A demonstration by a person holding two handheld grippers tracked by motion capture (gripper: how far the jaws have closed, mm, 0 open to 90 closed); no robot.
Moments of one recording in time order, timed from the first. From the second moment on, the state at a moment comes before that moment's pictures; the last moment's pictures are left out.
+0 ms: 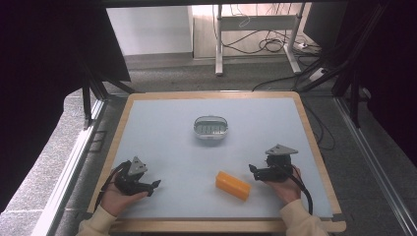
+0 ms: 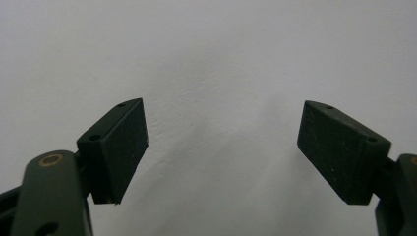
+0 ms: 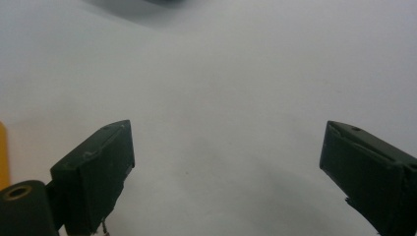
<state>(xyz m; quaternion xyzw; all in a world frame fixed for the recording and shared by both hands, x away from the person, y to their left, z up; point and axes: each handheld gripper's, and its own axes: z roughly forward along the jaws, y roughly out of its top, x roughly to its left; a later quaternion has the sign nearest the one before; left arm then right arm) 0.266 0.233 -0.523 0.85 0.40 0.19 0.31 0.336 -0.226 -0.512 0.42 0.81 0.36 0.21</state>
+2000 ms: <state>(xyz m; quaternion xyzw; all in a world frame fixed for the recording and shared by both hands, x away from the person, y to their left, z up) 0.267 0.233 -0.523 0.83 0.41 0.18 0.33 0.322 -0.218 -0.447 0.35 0.85 0.37 0.15</state>
